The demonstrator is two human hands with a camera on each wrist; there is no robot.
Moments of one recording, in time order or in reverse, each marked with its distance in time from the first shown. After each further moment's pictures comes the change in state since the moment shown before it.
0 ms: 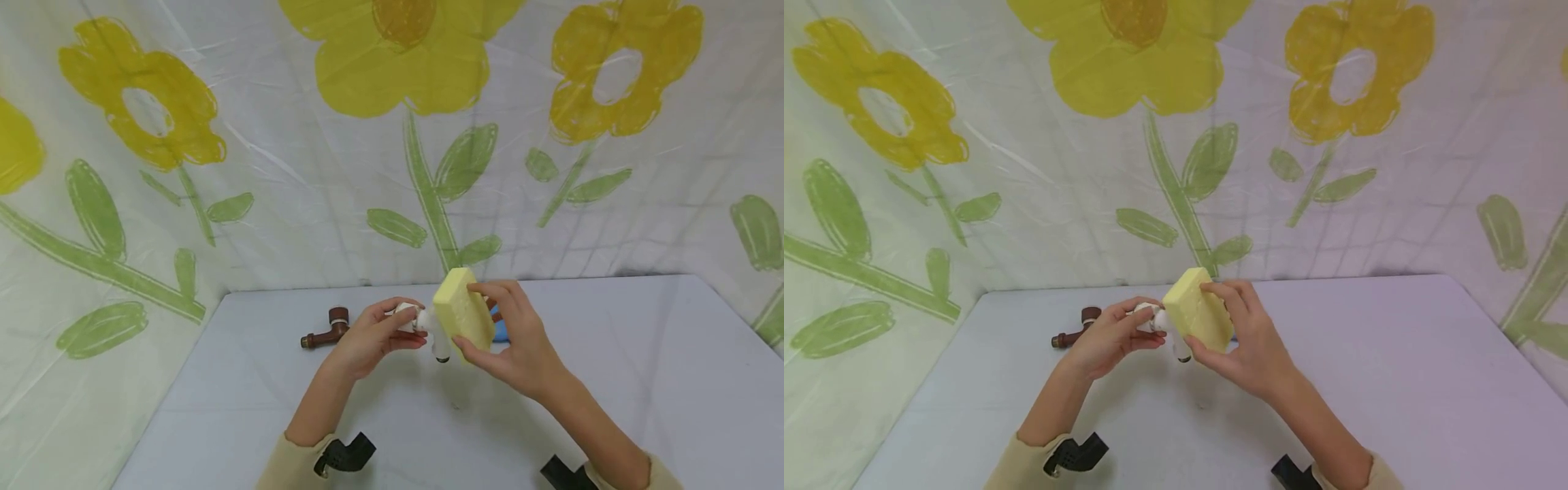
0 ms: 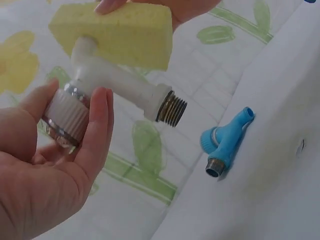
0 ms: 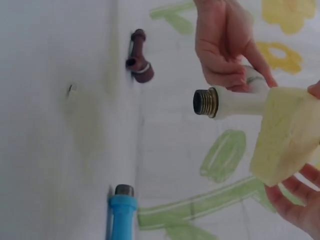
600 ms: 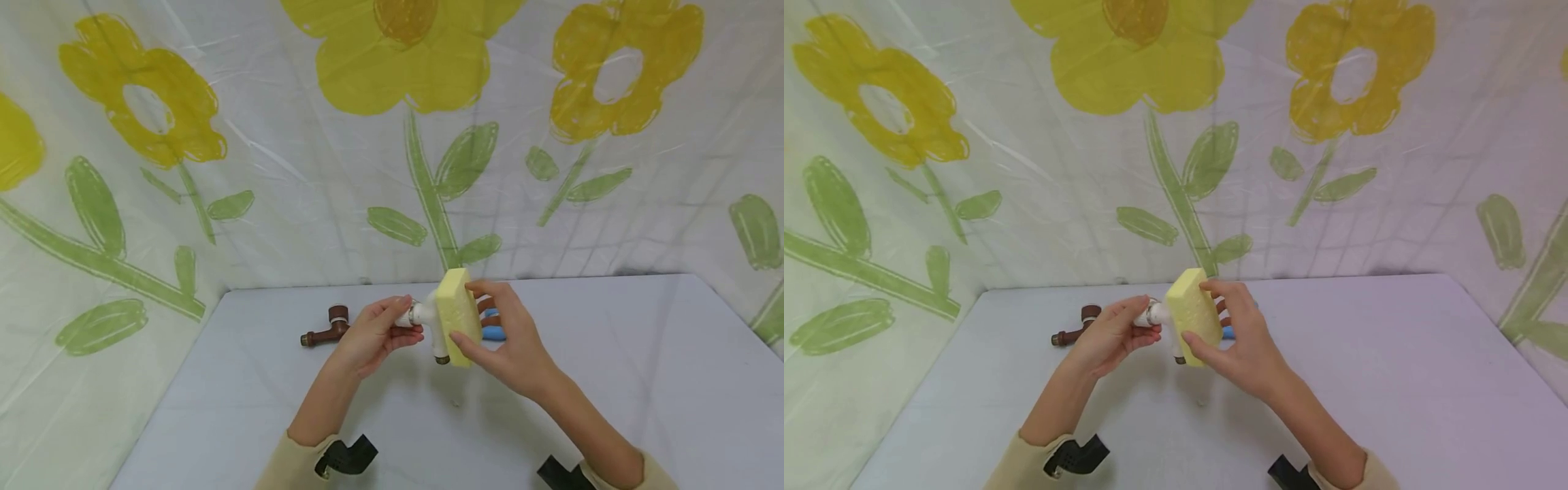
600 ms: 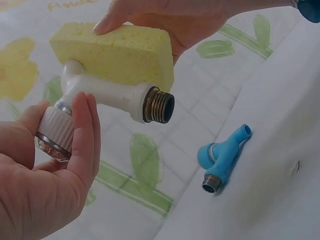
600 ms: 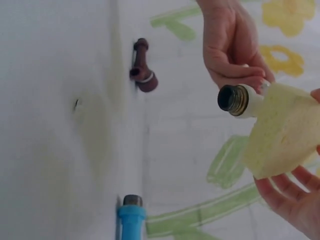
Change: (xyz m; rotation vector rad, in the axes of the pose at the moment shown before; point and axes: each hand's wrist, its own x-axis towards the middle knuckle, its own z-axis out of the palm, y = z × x) left_hand 0.001 0.000 0.006 -0.146 0.064 -0.019; right_hand -0.002 -0.007 0.004 0.127 -0.086 0.216
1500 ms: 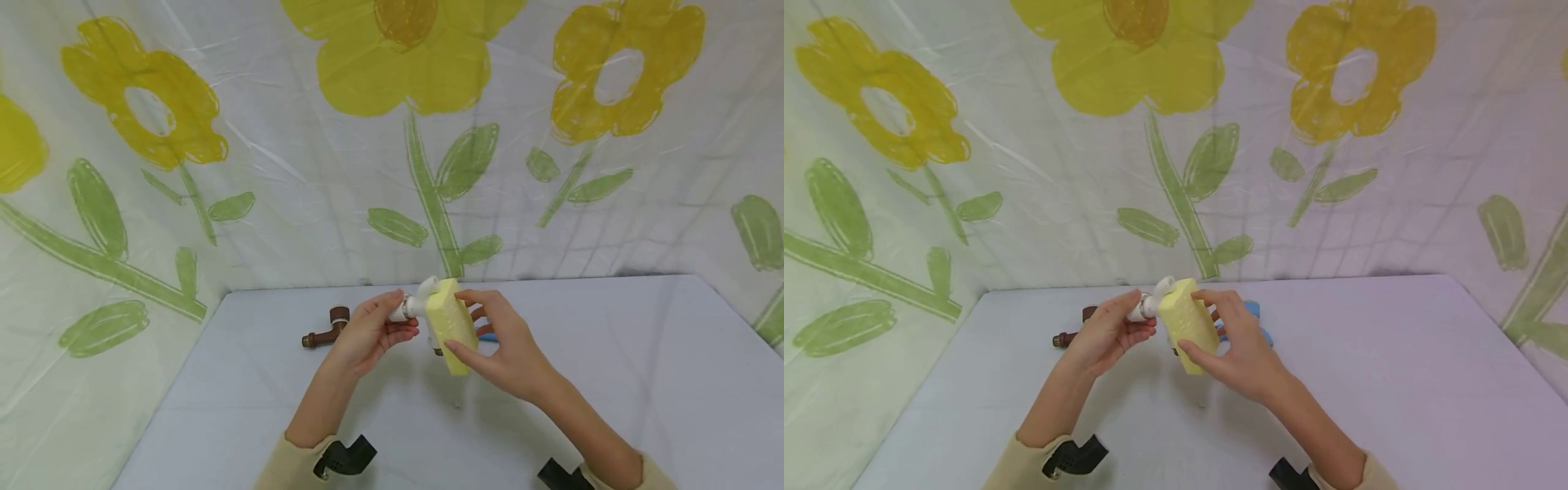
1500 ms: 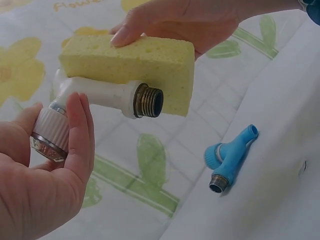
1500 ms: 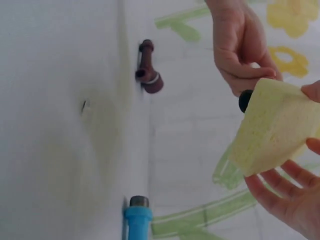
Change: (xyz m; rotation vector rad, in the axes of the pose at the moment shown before) left_hand -0.002 0.007 -0.002 -0.033 0.065 0.015; right_hand -0.001 0.002 0.004 -0.015 -0.088 0.042
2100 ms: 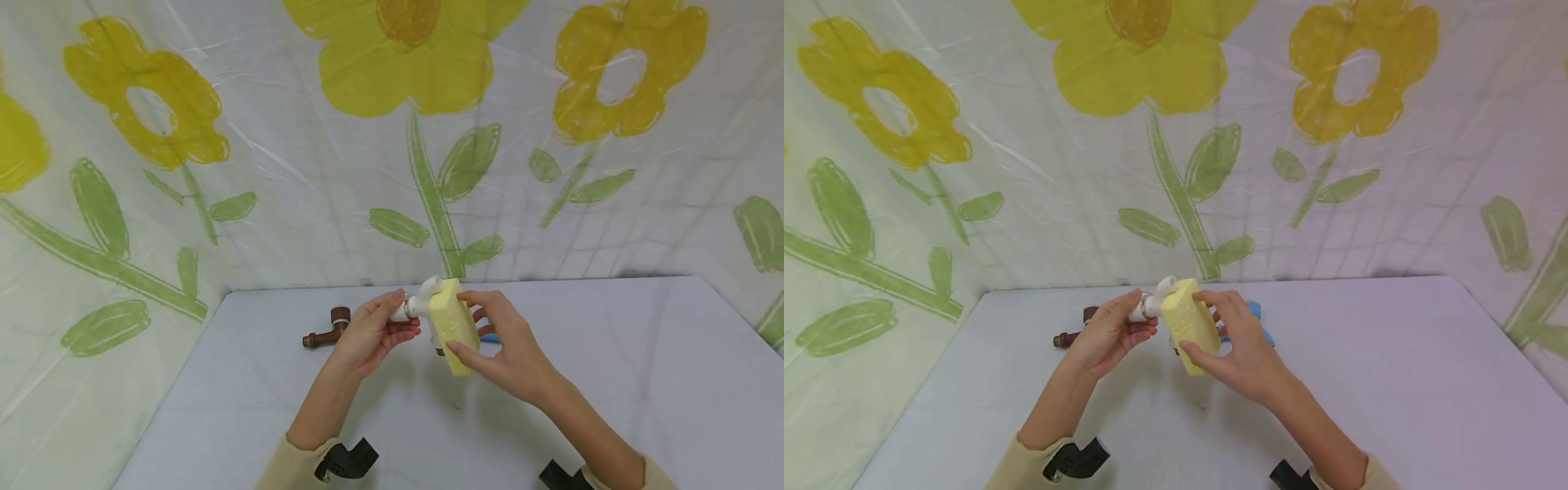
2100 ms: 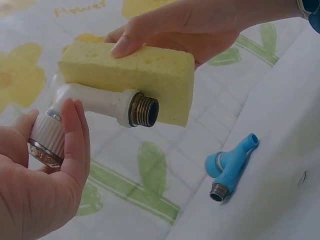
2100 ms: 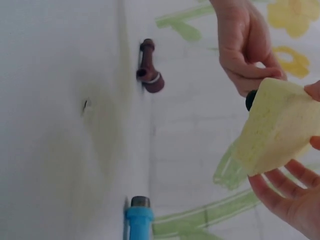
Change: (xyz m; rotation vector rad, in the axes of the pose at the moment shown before) left_hand -0.002 0.001 0.003 -0.015 0.021 0.010; right_hand -0.001 -0.001 0.001 -0.009 0.019 -0.042
